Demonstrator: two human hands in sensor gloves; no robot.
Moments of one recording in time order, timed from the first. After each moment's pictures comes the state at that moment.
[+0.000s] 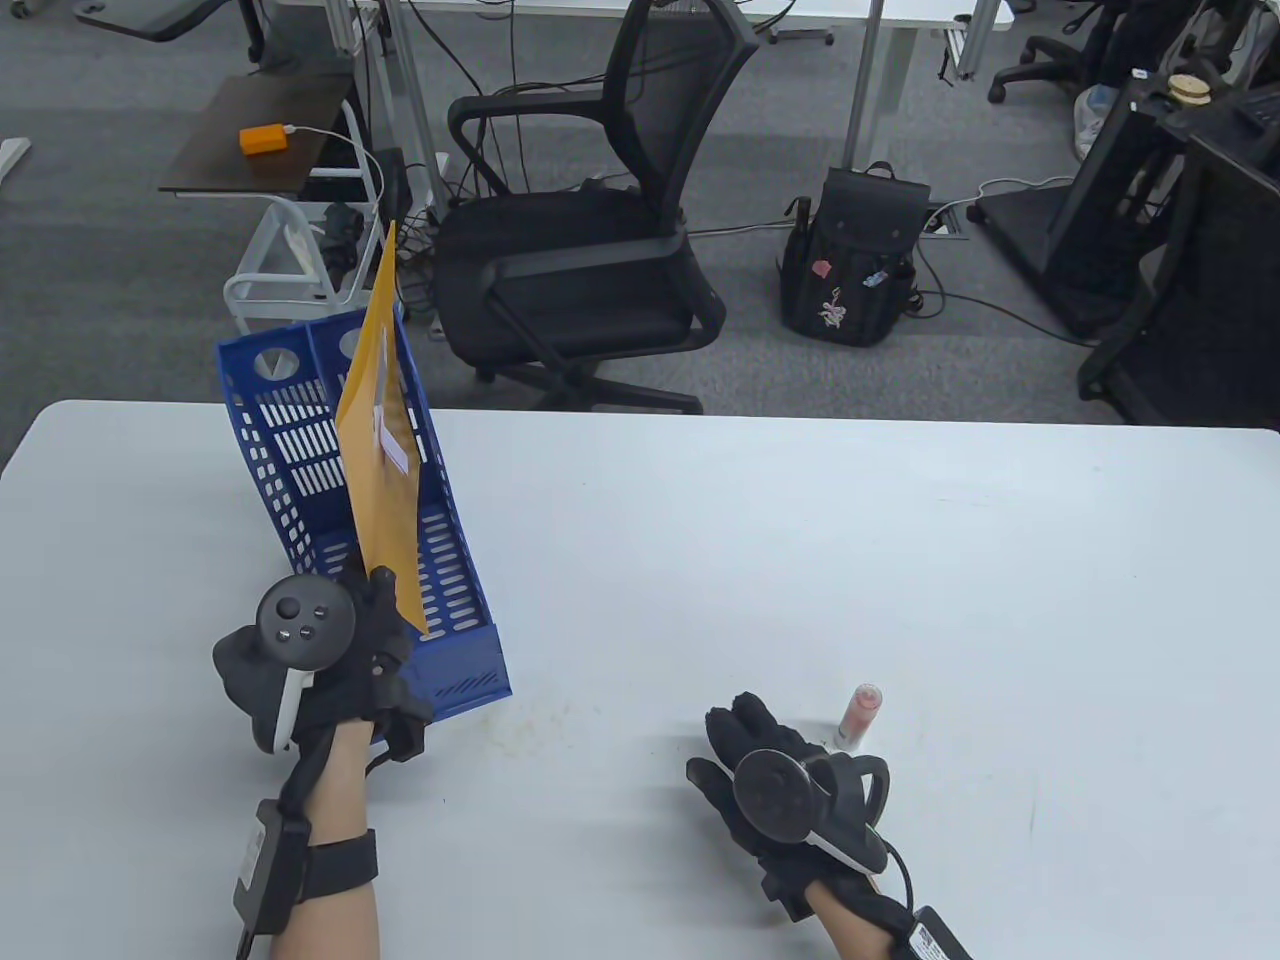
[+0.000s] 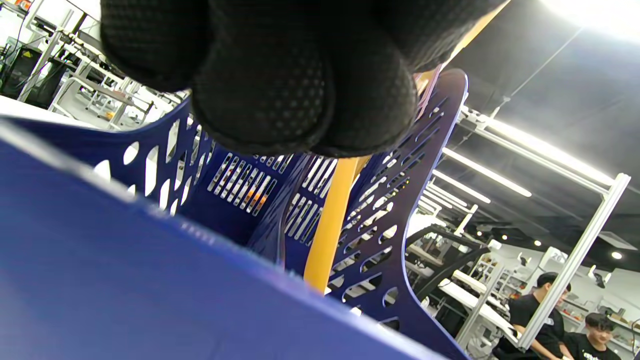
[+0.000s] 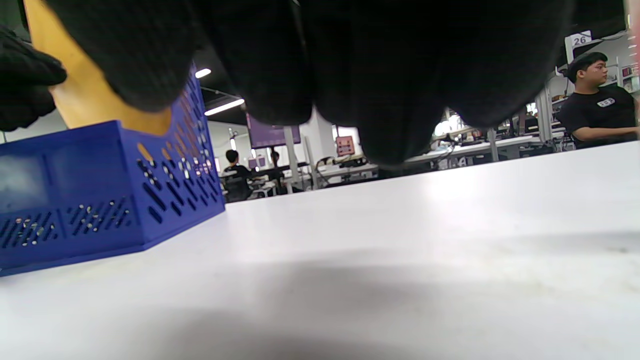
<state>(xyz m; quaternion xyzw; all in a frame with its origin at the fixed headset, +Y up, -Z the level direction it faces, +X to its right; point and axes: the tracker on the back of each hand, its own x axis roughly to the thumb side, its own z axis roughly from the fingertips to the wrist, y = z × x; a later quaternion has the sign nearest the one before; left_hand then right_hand) -0.281 -0.651 -0.346 0.15 0.14 0.26 0.94 0.110 -0.734 -0.275 0.15 -0.09 0.98 0.13</state>
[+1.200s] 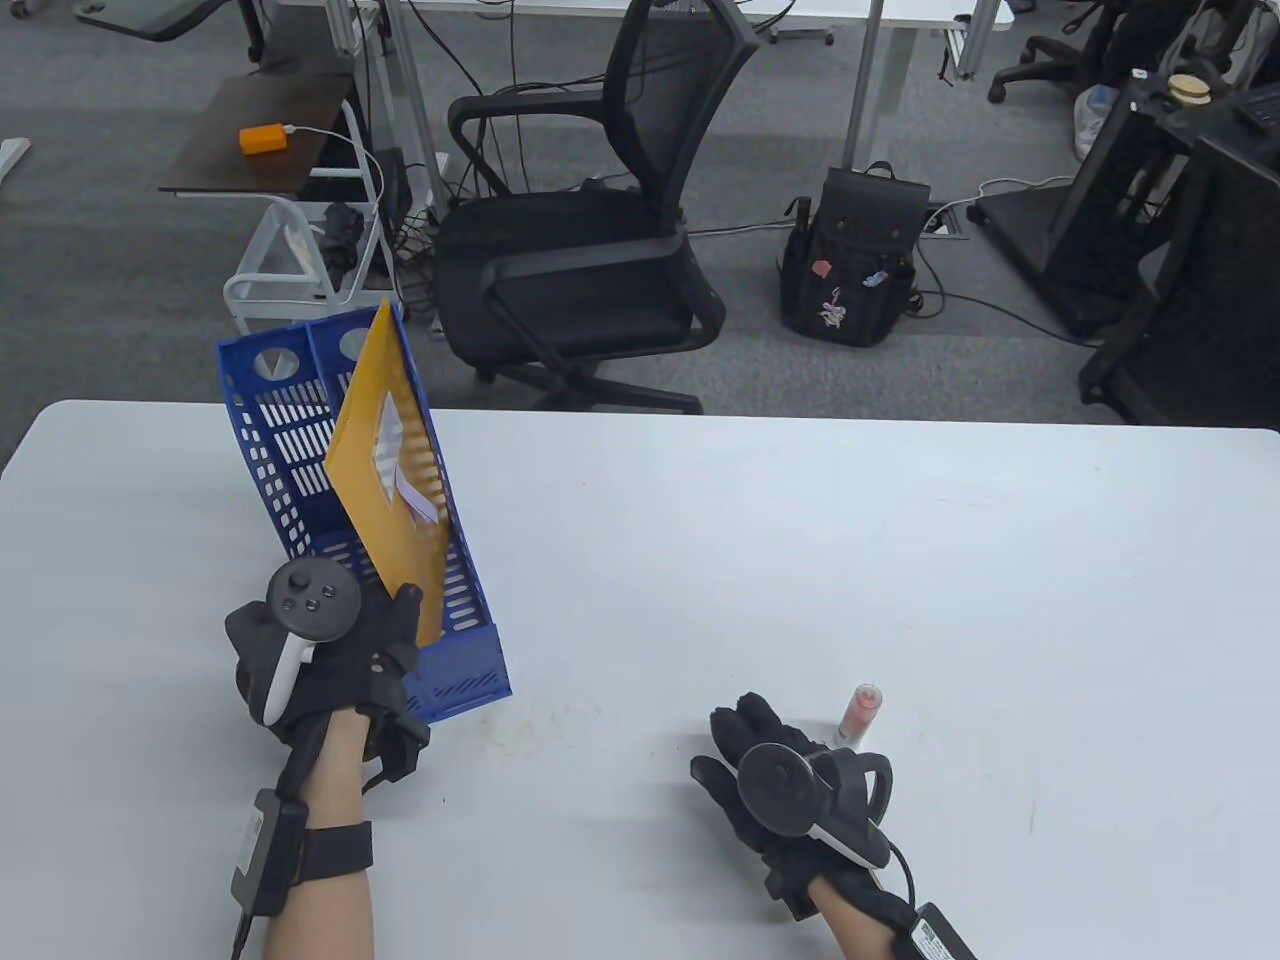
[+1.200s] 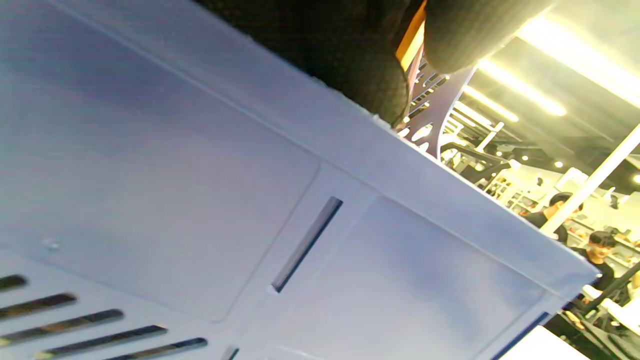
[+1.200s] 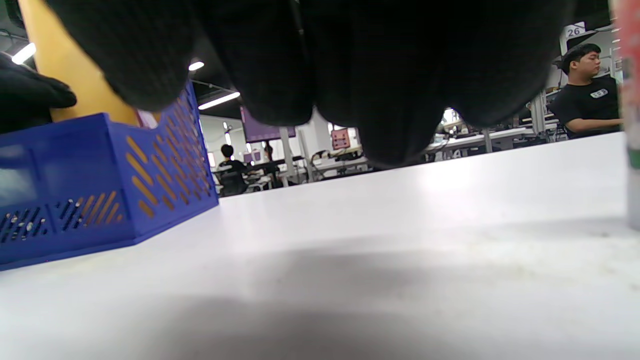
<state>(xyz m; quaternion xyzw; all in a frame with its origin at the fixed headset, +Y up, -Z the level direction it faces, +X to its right) -0.290 -0.675 -0.363 0.00 0.12 0.28 0.95 0.112 -0.735 -0.278 0.14 -0.08 0.98 0.13</state>
